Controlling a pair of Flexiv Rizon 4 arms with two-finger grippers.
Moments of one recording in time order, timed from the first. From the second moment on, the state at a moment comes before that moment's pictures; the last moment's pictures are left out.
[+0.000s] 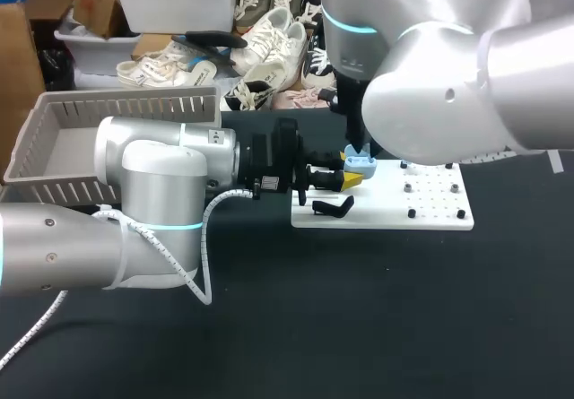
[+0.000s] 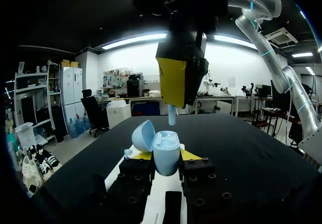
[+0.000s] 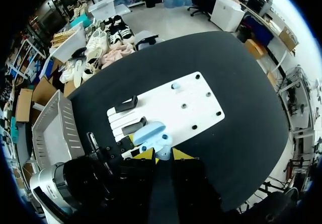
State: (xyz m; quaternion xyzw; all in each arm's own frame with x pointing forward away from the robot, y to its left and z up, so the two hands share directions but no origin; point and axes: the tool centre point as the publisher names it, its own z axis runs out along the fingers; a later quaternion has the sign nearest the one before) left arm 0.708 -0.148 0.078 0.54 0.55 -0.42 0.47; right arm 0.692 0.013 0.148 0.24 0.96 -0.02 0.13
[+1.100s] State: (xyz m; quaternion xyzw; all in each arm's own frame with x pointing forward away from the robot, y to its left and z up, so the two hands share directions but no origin) left arm 0.708 -0.148 0.078 0.54 0.55 -0.42 0.47; right arm 0.701 0.013 0.137 0.24 0.96 -0.02 0.12
